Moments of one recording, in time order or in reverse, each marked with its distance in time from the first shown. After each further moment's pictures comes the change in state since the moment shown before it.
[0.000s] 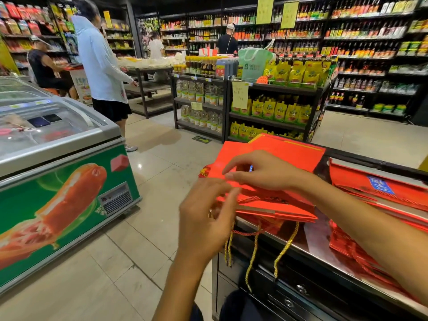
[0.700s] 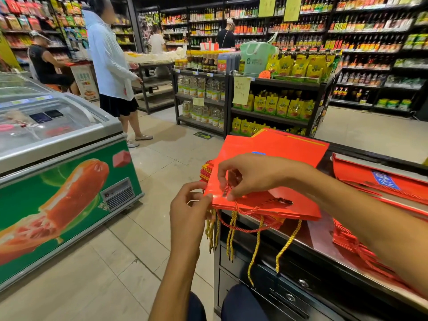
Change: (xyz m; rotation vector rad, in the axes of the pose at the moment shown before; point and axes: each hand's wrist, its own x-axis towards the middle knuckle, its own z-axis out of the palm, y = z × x) left_hand -0.010 -0.023 -0.006 -0.302 0.127 -0.893; right_hand 0.010 -0.030 0.003 -0.049 -0.316 0.099
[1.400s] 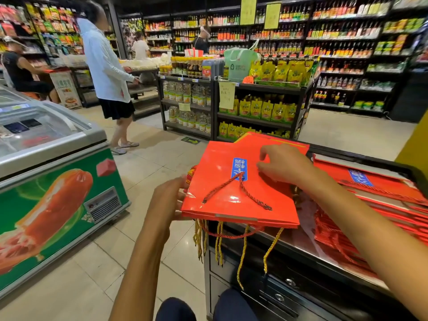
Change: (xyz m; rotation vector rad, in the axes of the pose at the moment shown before) left_hand 0.044 0.031 -0.006 0.195 -0.167 -0.274; right_hand -0.035 0.088 -0.007 -0.328 0.508 0.512
